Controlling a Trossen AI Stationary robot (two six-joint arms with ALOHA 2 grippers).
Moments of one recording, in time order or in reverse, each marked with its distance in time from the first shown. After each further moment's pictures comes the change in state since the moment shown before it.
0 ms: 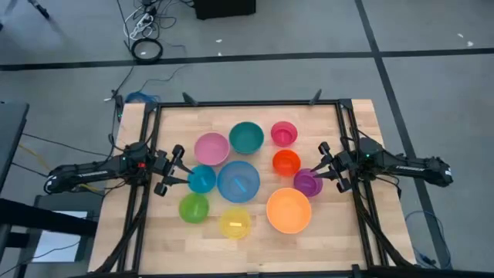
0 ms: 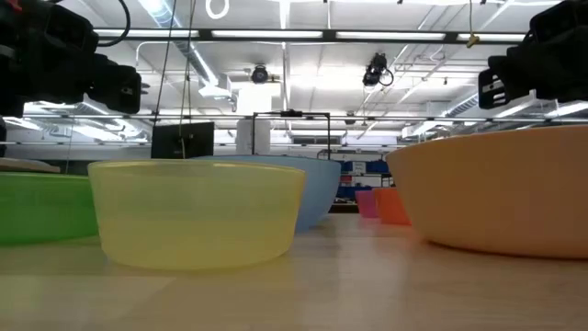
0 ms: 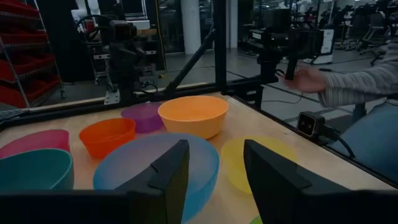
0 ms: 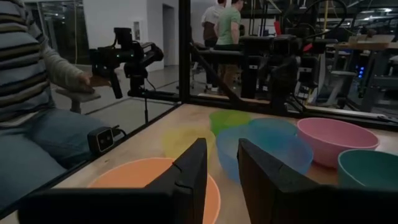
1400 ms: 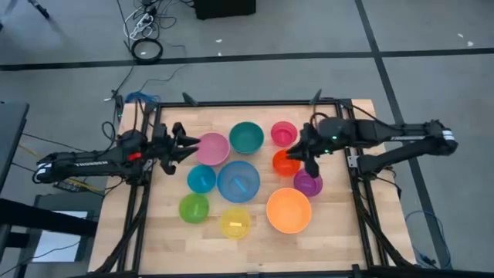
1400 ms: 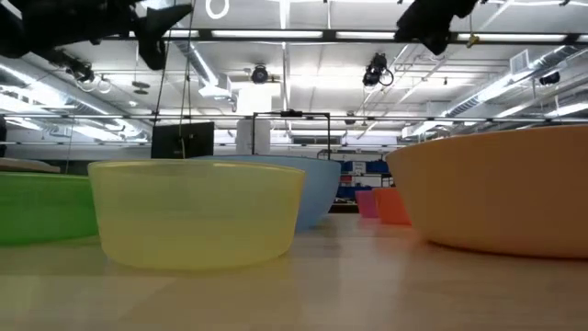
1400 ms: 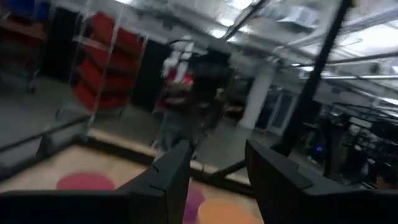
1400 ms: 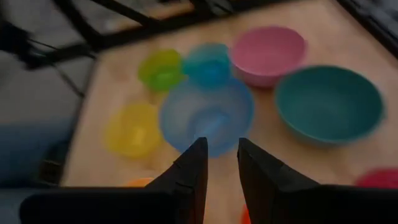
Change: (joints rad) left arm -0.009 0.386 0.275 0.404 -0.373 -0.443; right arm 0.173 0.948 0.997 -0.688 0.509 0.251
